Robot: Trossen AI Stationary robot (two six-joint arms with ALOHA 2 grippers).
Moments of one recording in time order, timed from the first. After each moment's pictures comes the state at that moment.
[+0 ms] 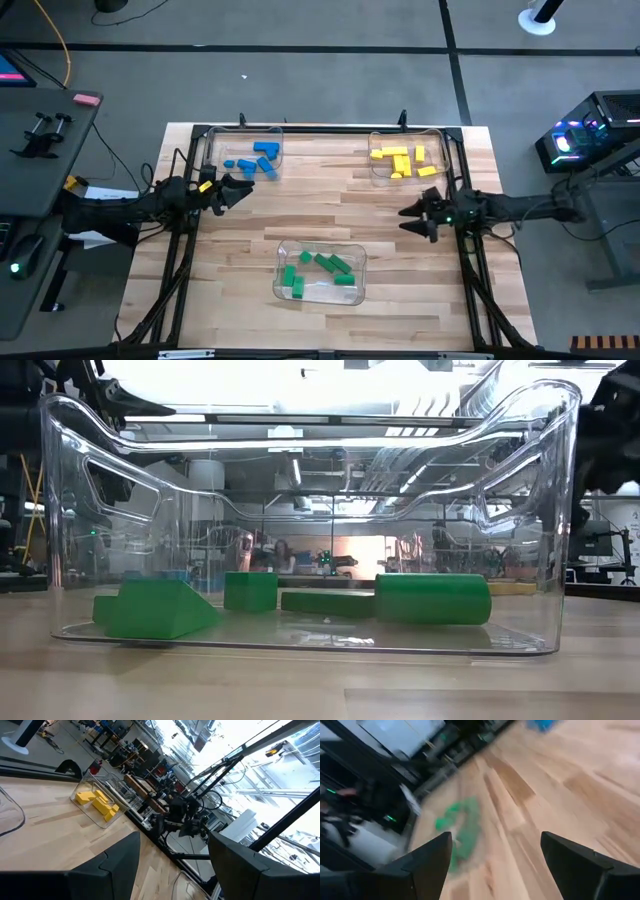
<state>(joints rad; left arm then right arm) 0.13 0.20 0.03 0.28 -0.10 -0.76 0.06 0.19 0.07 -0.16 0.01 0.67</state>
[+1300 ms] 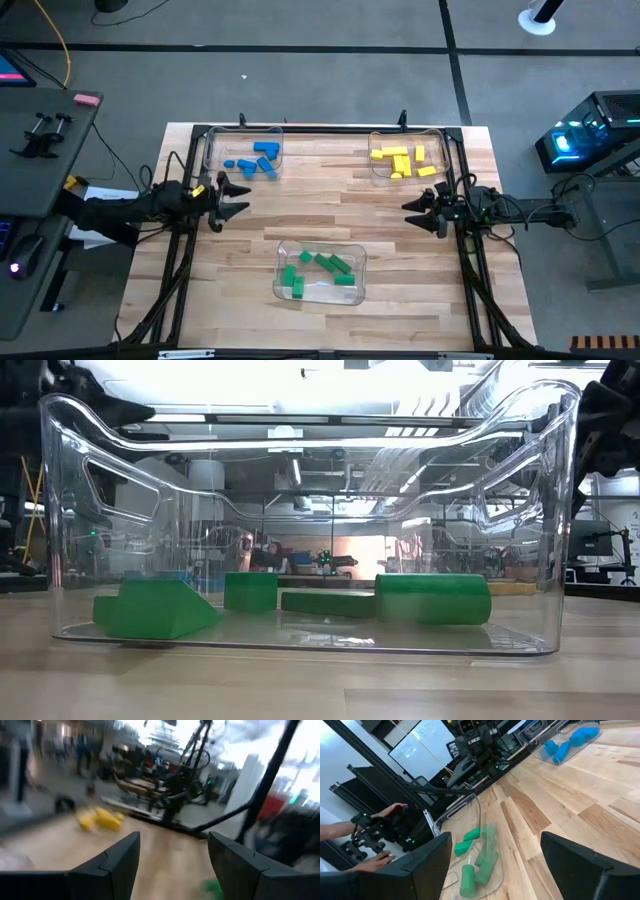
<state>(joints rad) 0.03 0.00 0.01 0.10 -0.08 -0.30 0.04 0.03 0.08 -0.16 0.01 0.67</state>
